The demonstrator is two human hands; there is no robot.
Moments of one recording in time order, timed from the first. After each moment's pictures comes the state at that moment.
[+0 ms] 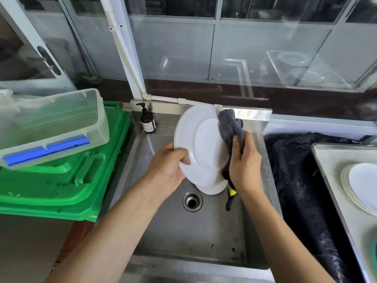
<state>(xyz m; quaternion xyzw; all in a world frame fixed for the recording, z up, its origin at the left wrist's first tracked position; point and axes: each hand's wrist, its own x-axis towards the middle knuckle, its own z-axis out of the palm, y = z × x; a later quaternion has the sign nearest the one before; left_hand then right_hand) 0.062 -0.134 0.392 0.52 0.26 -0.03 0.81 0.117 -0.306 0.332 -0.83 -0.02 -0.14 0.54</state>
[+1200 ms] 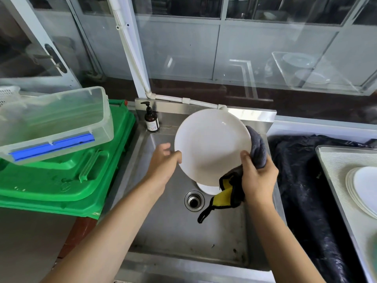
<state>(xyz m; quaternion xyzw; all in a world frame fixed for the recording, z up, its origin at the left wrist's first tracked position) 0.071 -0.104 0.341 0.69 0.30 0.03 0.66 0.094 -0.317 0.323 -0.72 0.12 -0.14 0.67</state>
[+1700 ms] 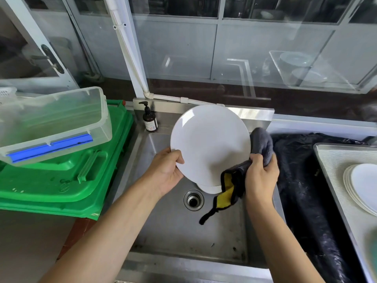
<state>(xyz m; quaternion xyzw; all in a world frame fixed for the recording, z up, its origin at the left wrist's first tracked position) 0.071 -0.114 0.350 0.44 0.29 -0.04 0.85 0.090 -0.318 0.329 -0.69 0.18 -0.12 0.69</state>
